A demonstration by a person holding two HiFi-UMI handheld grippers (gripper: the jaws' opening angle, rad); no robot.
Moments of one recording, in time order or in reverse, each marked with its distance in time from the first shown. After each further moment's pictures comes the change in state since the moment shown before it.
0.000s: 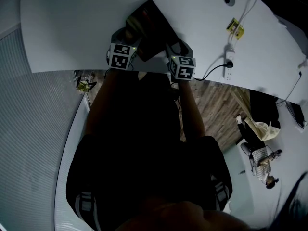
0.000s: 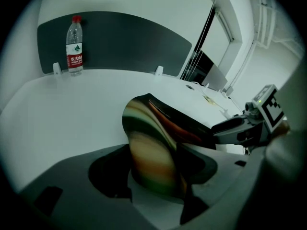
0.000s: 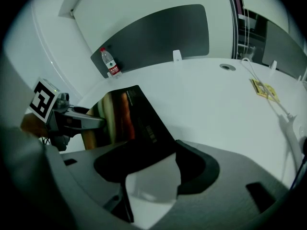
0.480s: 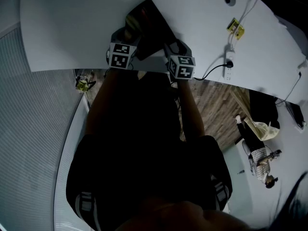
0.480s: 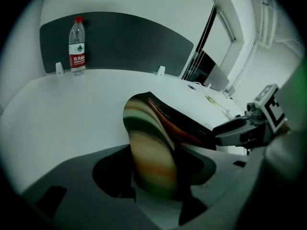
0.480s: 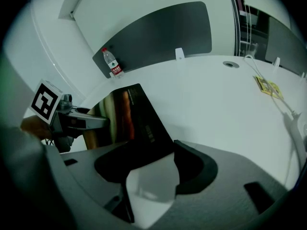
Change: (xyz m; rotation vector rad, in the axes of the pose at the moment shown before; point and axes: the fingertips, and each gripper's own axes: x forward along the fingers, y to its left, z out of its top) left arm 0.001 0.004 -0.003 -0.011 0.000 0.022; right arm 0.003 0.009 -0.003 0.005 0.013 0.041
